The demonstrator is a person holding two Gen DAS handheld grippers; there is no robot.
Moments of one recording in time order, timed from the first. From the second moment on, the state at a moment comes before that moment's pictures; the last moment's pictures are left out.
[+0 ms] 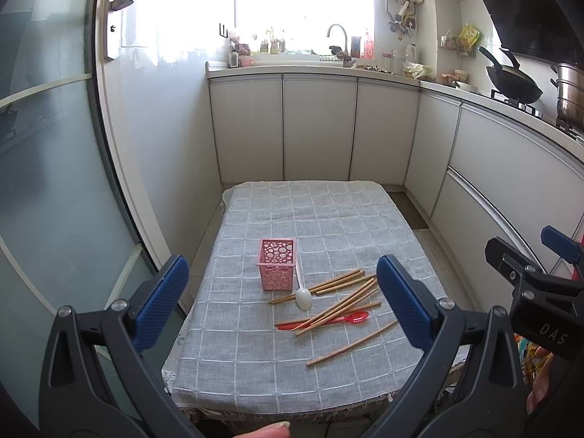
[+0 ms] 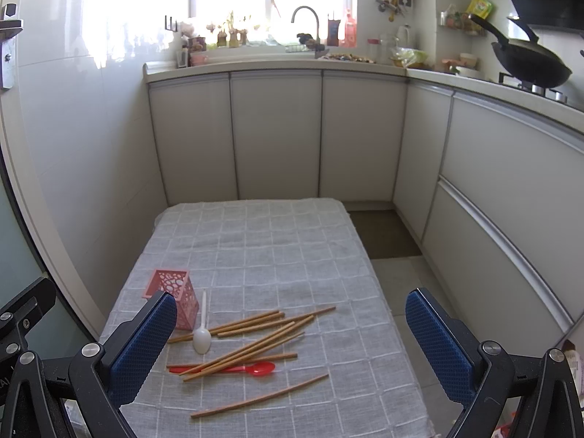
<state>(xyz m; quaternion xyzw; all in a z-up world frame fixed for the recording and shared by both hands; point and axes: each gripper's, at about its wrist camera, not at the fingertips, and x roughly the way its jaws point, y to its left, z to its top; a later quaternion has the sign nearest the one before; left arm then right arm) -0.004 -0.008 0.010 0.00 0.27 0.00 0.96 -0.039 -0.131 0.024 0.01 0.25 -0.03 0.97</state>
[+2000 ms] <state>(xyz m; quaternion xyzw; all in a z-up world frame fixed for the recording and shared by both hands) 0.228 -0.103 -0.223 0.06 0.55 -0.19 0.81 0.168 -0.231 -0.186 0.11 0.56 -0.05 0.82</state>
